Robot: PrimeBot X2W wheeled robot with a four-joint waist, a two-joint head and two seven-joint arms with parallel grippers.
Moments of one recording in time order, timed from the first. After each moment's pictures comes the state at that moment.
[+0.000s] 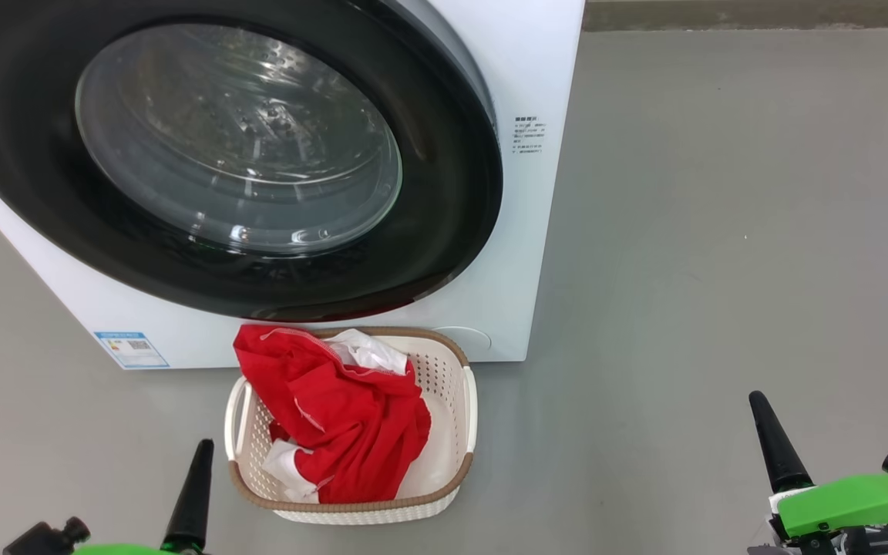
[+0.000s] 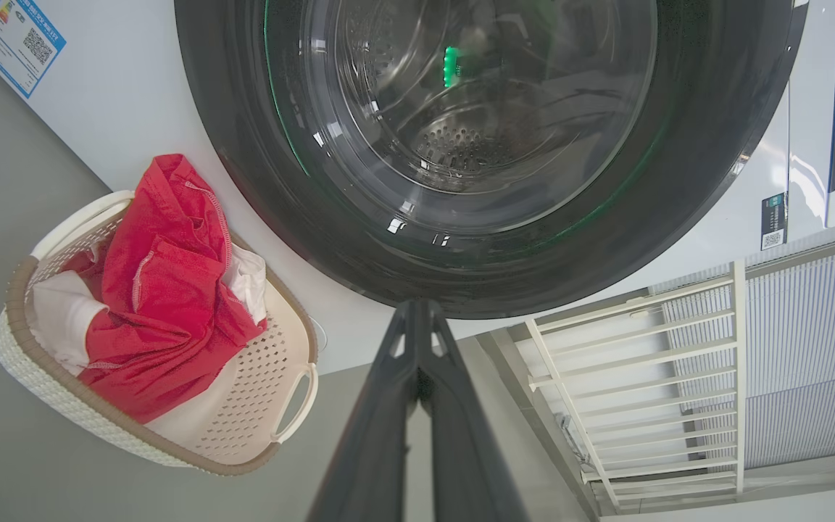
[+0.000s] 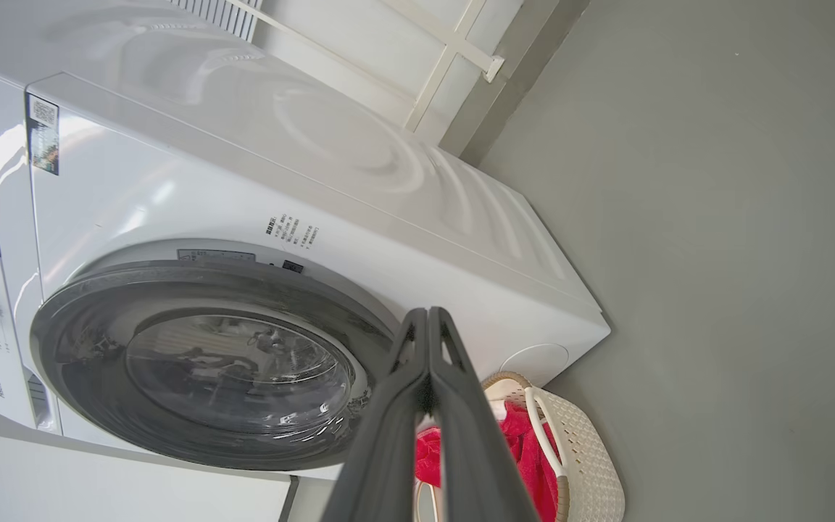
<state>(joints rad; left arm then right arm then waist) -0.03 0.07 0.01 0.26 -1.21 -0.12 -0.03 -0.01 -0.06 -0.05 0.28 1.25 0.13 -0.04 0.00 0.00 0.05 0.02</state>
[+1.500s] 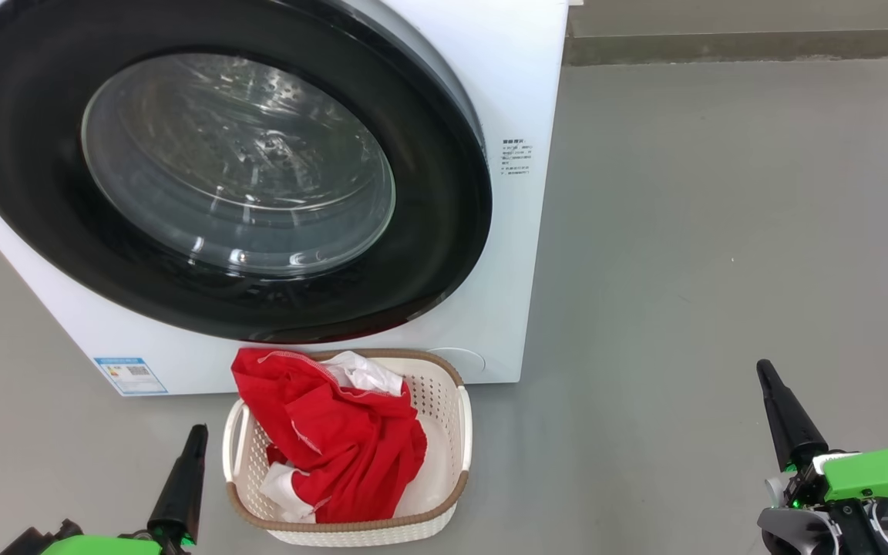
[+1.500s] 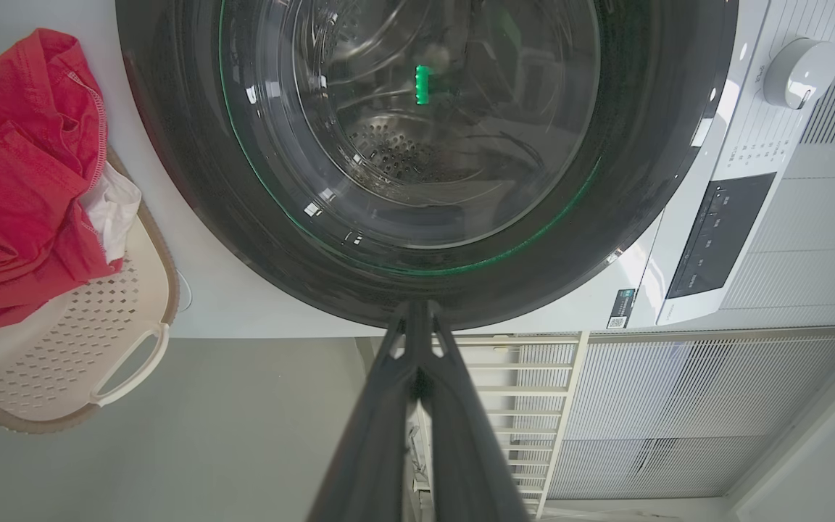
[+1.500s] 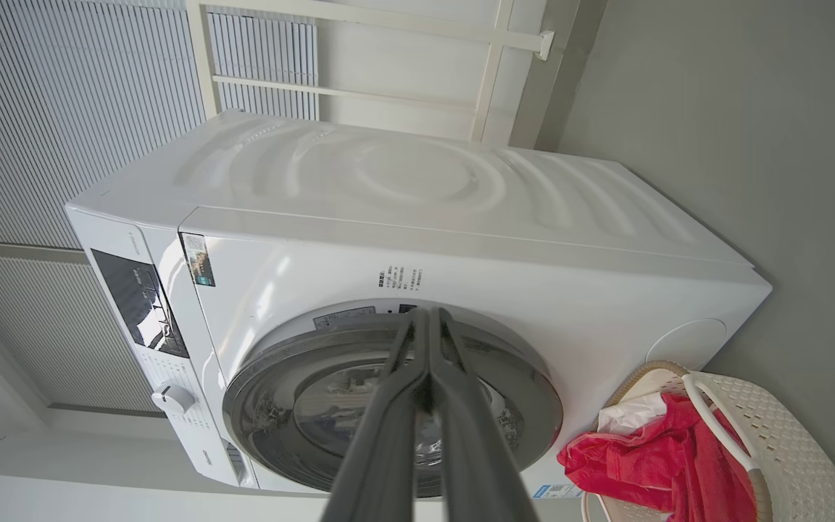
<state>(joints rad) -0.07 0.06 0.04 0.26 -1.63 -0.12 0.08 -0.06 -0.06 -0.09 0.27 1.63 0.13 0.08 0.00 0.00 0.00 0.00</state>
